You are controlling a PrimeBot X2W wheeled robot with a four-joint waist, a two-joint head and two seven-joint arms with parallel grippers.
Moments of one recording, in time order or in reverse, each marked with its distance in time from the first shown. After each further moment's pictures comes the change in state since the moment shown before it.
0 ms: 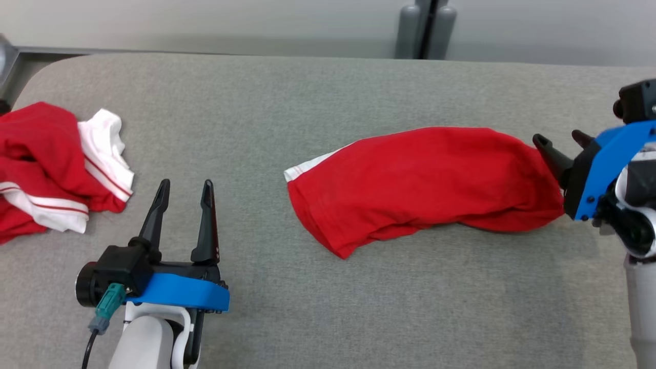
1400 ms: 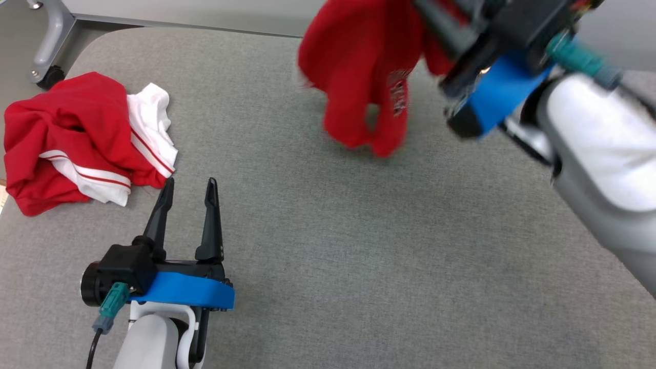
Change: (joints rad) left arm -0.006 -0.024 0.002 -0.002 0.007 -0.009 -0.001; right arm -0.616 -0.155 0.807 0.249 0.050 0.000 -0.927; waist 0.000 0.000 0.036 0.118
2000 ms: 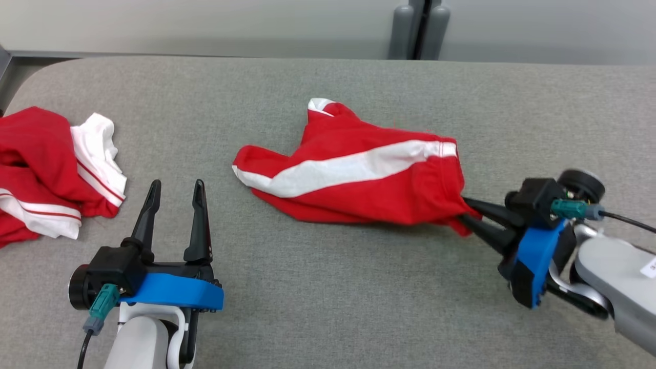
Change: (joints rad) left arm 0.003 0.014 0.031 0.007 0.010 0.001 0.000; right arm 0.253 -0.351 0.502 -0.045 0.426 0.000 -0.024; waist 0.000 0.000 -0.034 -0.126
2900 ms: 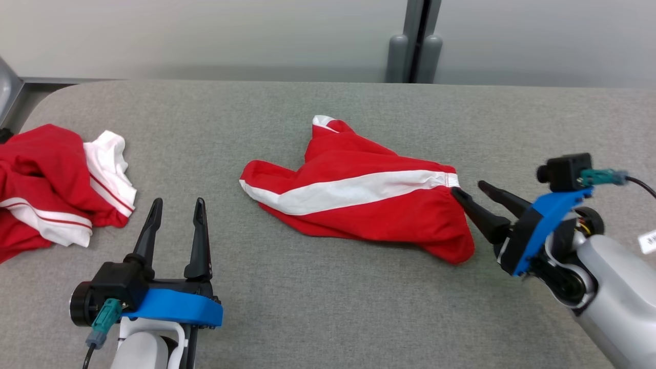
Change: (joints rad) left arm 0.049 0.011 -0.002 0.002 0.000 0.002 0.000; right arm 0.264 0.220 -0.517 0.169 0.268 0.000 0.246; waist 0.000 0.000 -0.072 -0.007
